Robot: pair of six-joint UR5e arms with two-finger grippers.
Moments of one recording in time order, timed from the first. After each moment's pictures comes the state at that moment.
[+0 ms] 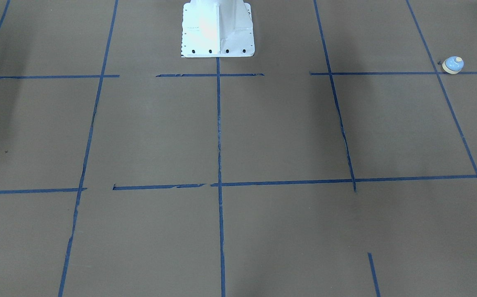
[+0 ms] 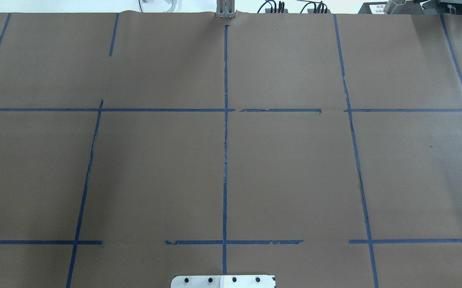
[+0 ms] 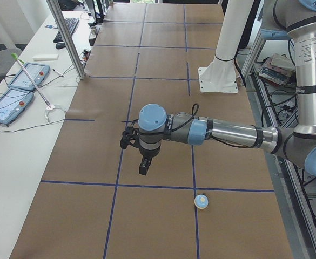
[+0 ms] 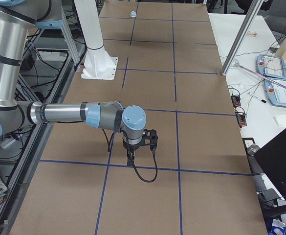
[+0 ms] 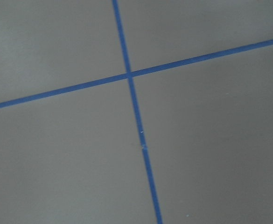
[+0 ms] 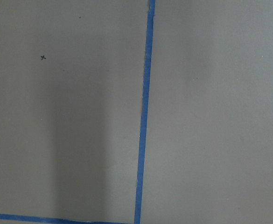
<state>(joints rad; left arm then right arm) -1.56 -1.35 -1.92 -1.62 -2.39 0.12 1.58 -1.88 1.95 -1.77 2.34 -0.15</state>
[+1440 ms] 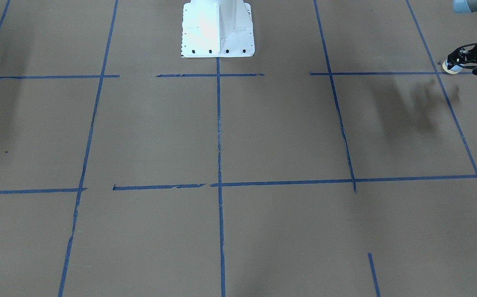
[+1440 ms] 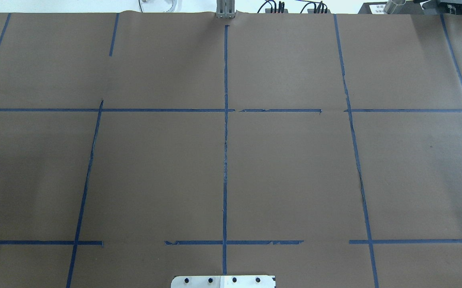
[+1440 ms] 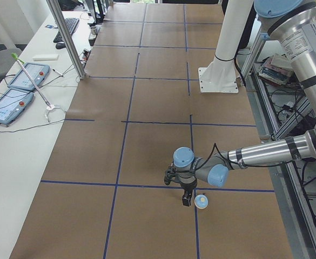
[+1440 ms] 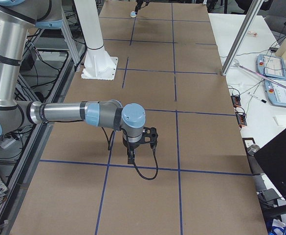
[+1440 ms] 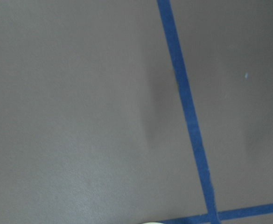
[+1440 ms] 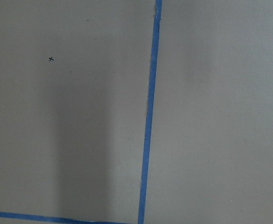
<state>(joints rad) -1.01 -1.08 -1.66 -2.12 -2.21 -0.20 1.58 -1.88 1.96 -1.77 2.34 -0.15</state>
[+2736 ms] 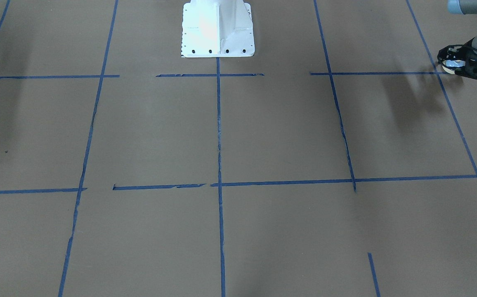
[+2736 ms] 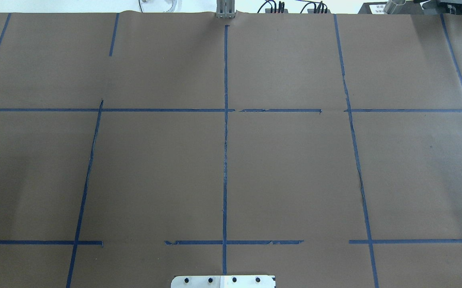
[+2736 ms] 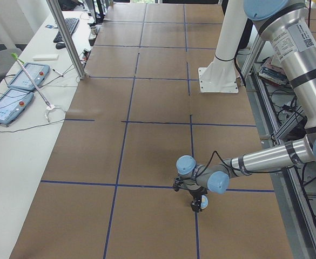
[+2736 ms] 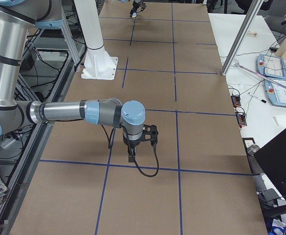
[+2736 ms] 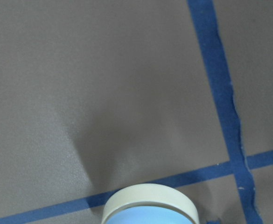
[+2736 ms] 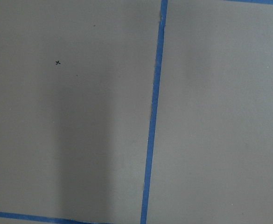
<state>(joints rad) -0.88 -1.08 -1.57 -2.13 -2.23 -0.20 1.58 -1.88 1.98 -1.77 2.34 -0.15</state>
